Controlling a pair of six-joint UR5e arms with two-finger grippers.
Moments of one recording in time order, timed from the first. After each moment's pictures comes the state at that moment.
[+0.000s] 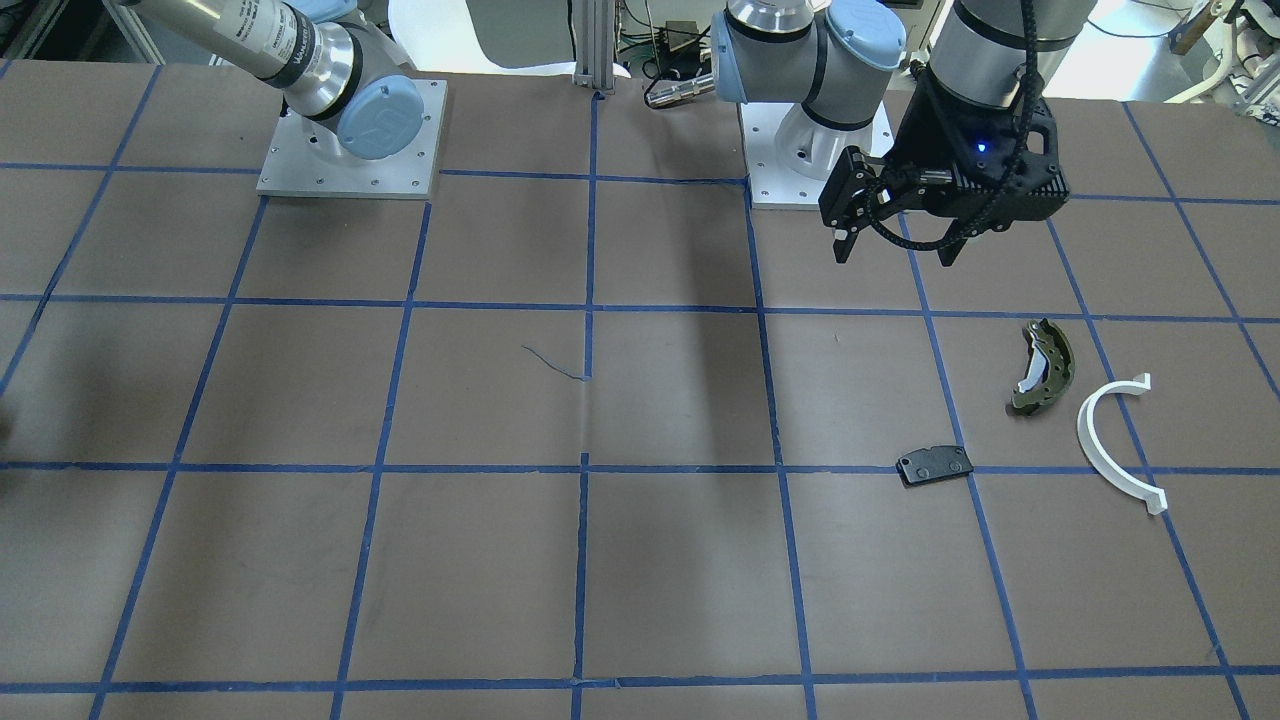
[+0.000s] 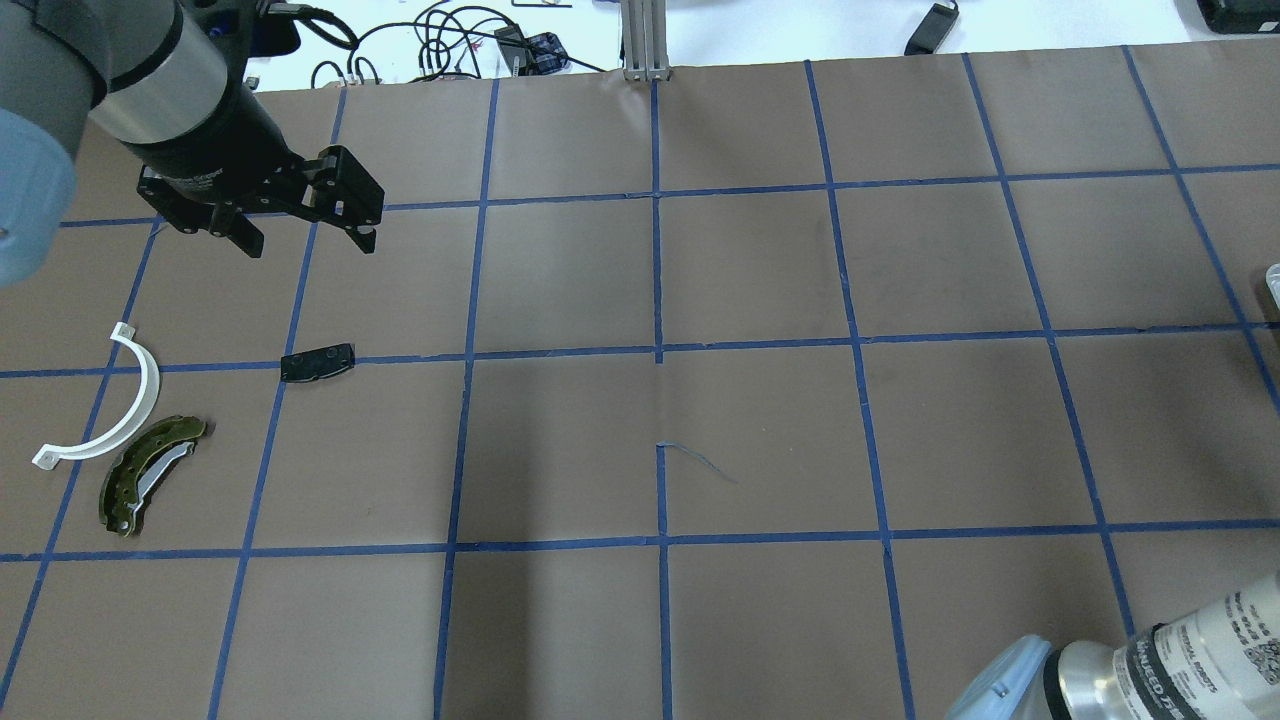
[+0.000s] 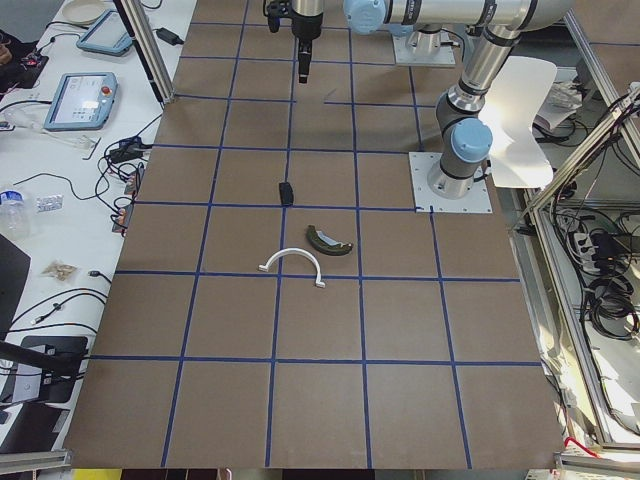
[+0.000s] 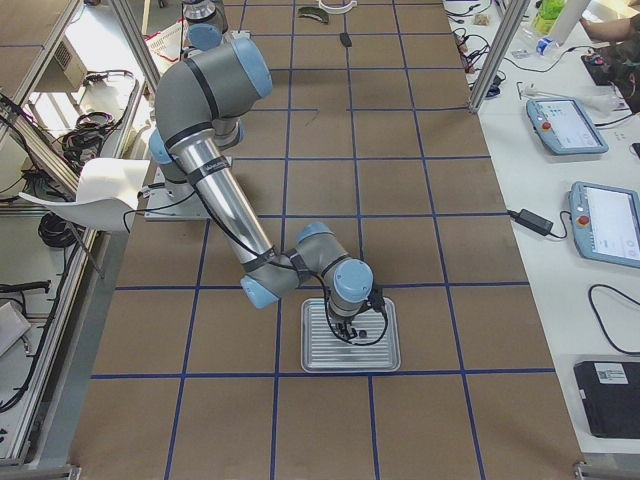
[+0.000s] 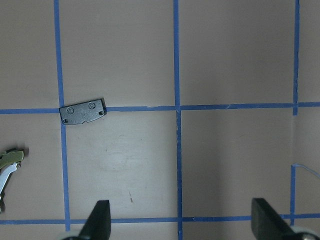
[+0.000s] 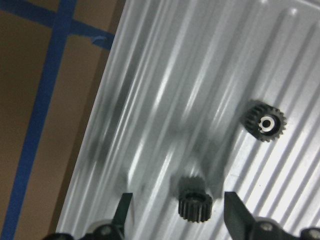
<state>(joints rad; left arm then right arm) -1.53 -1.51 -1.62 -1.50 1.57 0.05 0.61 -0.96 1.57 -2.14 -1.60 -1.32</state>
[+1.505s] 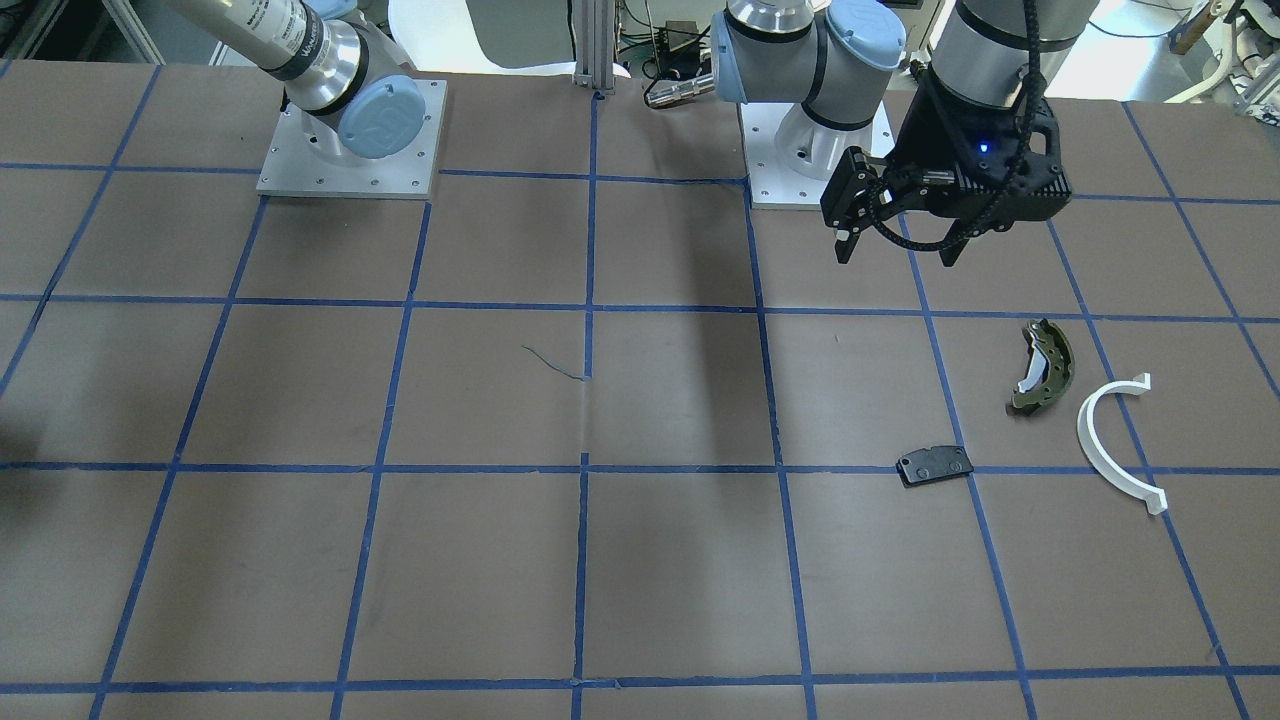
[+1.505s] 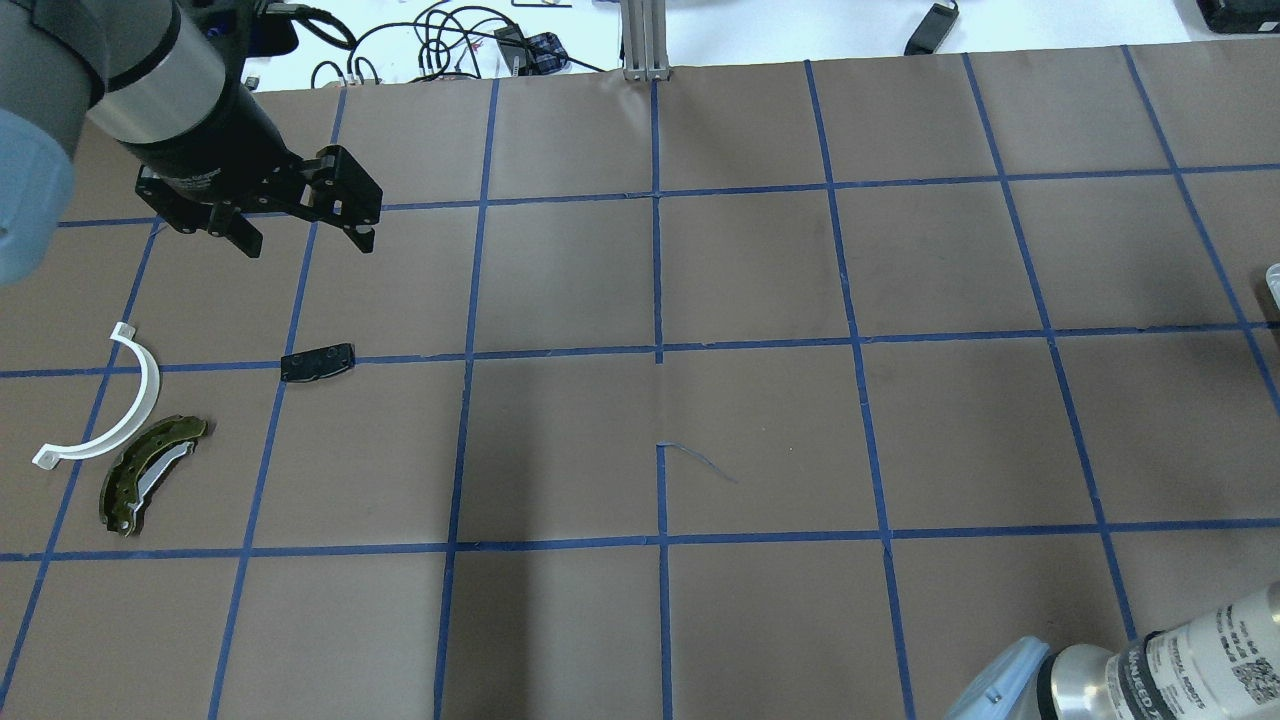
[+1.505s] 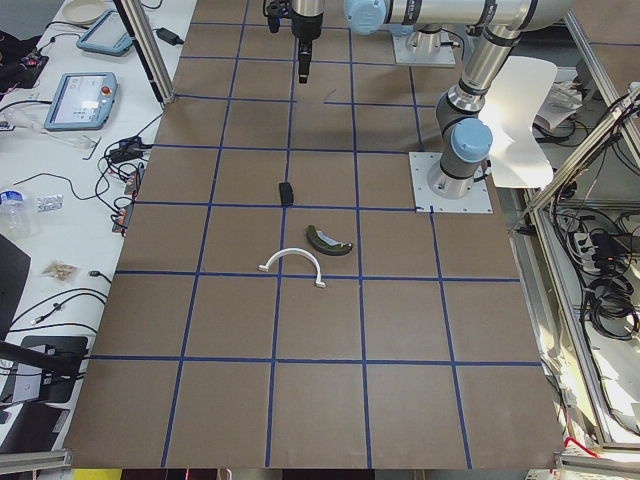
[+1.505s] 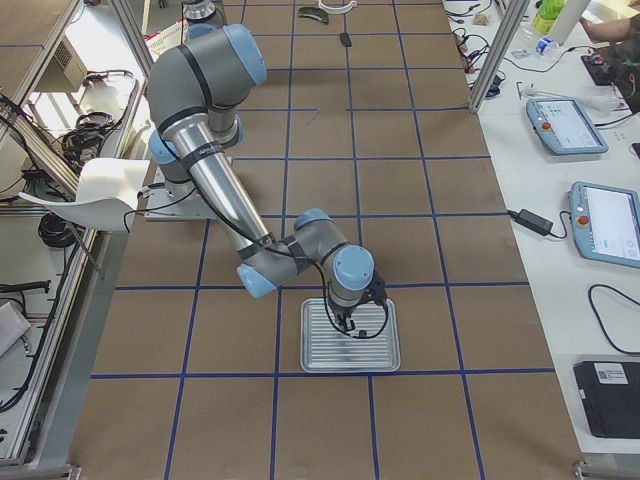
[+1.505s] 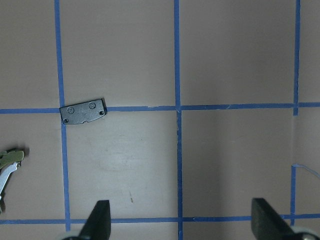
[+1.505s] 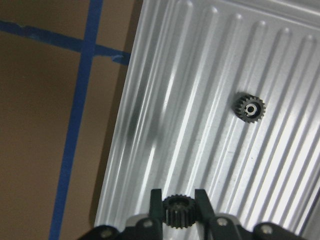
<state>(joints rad) -1.53 -1.51 -1.62 -1.50 1.57 0.05 0.63 -1.07 1.58 -2.01 -1.59 -1.16</state>
